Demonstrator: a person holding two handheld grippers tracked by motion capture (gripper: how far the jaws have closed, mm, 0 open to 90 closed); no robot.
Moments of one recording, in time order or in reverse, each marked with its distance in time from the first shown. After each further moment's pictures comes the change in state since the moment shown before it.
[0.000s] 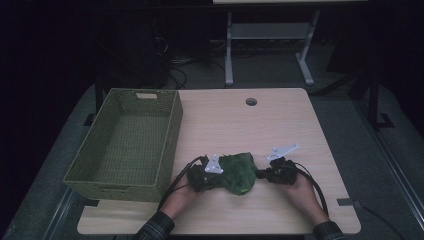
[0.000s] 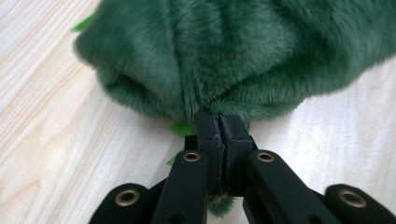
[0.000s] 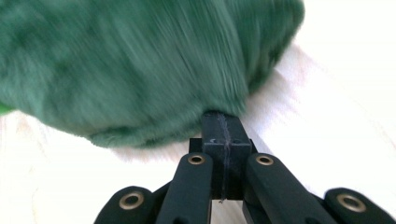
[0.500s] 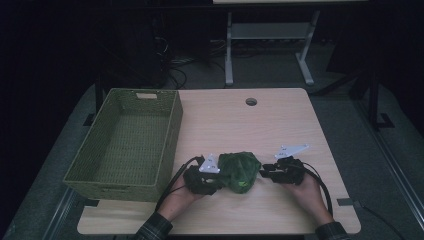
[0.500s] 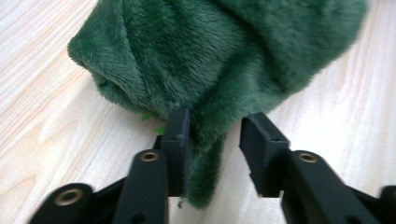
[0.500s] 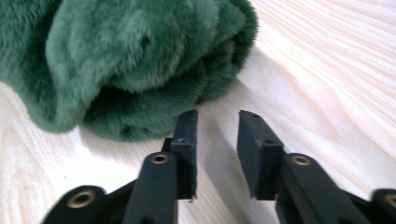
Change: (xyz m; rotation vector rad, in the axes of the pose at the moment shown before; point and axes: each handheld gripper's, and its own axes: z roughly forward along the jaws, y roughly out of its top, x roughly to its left) left arm -0.007 0.002 -0.019 -0.064 -0.021 -0.041; right arm -0.007 -0.009 -0.020 -0.058 -0.077 0.033
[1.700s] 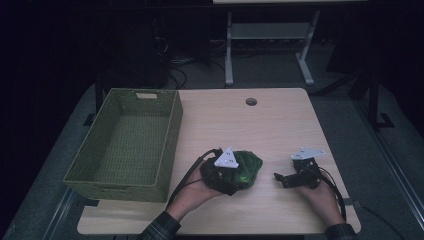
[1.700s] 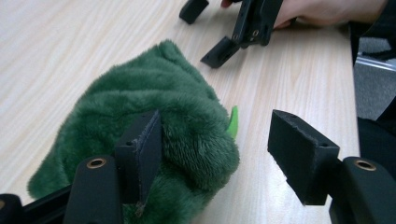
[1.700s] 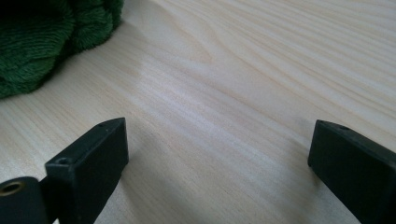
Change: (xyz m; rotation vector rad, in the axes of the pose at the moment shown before) left arm -0.018 0.054 0.007 -0.106 -0.081 0.074; right arm -0.024 -0.036 -0.014 0.001 -0.252 0.124
